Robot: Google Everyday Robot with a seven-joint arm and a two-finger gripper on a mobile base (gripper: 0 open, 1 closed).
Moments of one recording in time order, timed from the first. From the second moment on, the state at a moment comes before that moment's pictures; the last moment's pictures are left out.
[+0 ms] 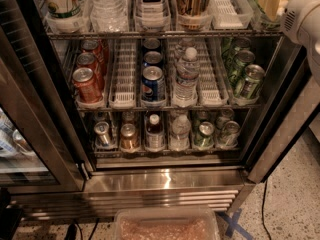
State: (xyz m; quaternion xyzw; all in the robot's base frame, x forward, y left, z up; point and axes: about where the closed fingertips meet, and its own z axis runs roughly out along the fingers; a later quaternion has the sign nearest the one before) arm 0.641 -0.280 1.079 -0.06 0.68 -0.05 0.72
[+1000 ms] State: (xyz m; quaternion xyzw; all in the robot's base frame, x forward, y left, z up) arm 0.641 -0.280 1.079 -0.06 0.68 -0.05 0.72
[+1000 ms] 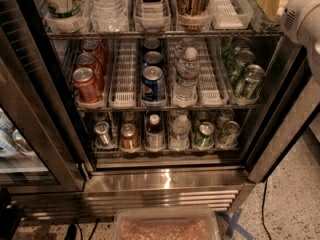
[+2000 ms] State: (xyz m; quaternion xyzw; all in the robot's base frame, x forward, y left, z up) arm 0.633 -0.265 1.123 -0.06 0.66 0.00 0.75
